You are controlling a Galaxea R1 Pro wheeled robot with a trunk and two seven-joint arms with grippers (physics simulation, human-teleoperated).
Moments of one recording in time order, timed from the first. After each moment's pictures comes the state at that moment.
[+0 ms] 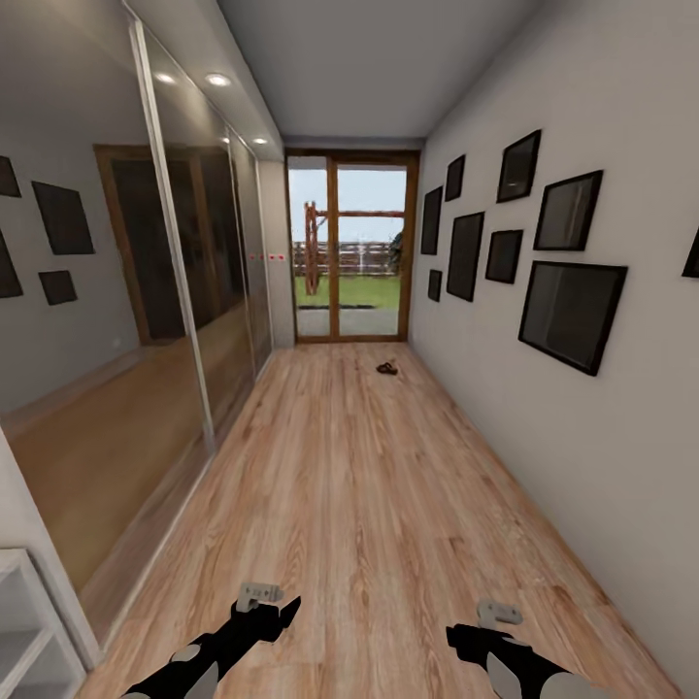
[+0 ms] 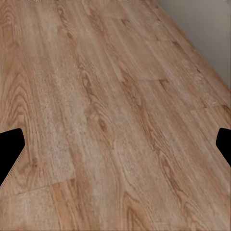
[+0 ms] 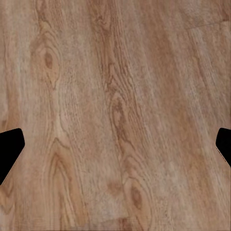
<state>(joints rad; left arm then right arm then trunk) -0.55 0.00 -0.03 -0.15 0.13 -0.30 -0.44 -0.61 -0.02 -0.11 -0.03 -0.04 -0.02 -0.02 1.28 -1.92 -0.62</state>
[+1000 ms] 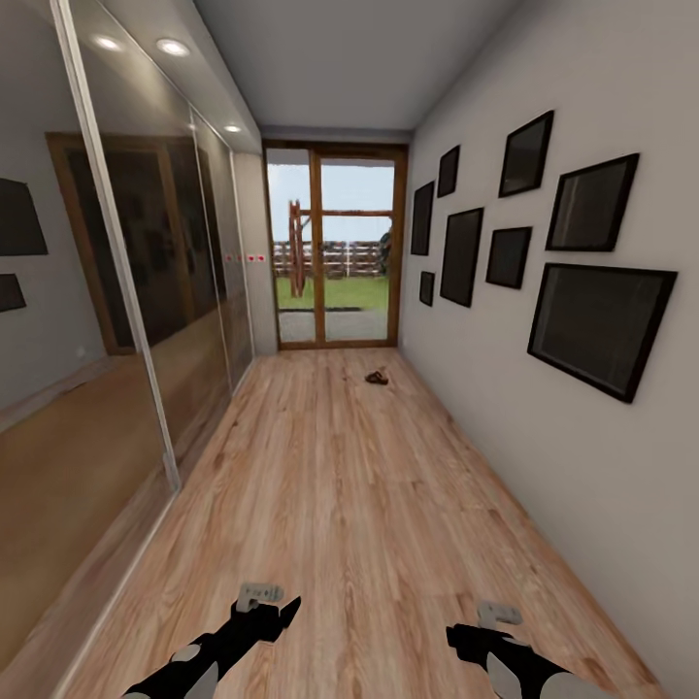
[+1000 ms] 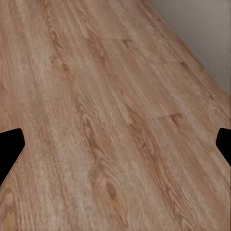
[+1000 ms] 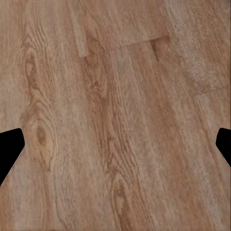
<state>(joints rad) -0.55 0.00 -0.03 -0.15 0.13 -0.30 -0.44 -0.61 -0.02 -0.11 -0.03 -0.04 -0.02 -0.02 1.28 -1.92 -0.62</state>
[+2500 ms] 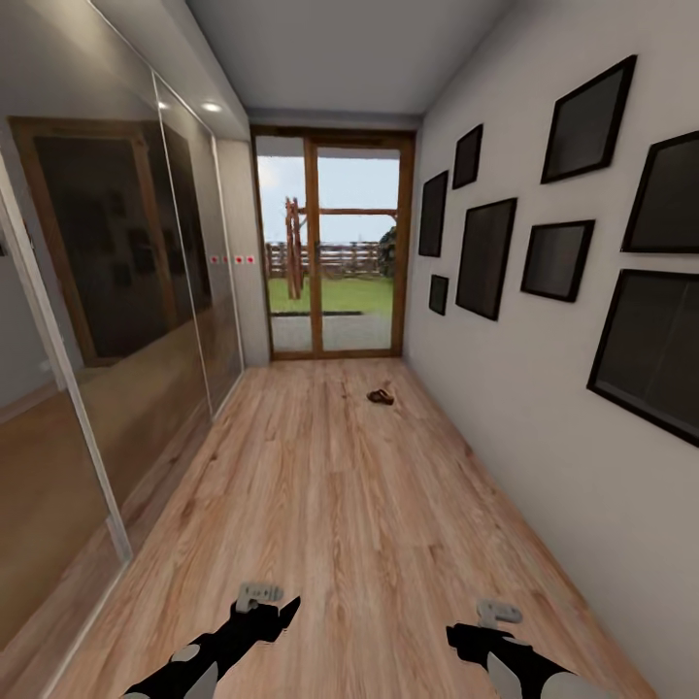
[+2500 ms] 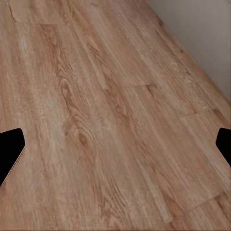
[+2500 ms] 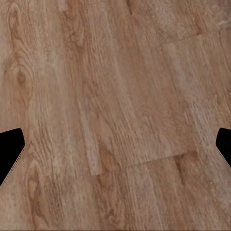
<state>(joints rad) -0.55 0.00 -0.03 -0.15 0.13 -0.30 -0.44 -0.61 -0.02 -0.11 -0.03 -0.03 -0.02 -0.02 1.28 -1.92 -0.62</state>
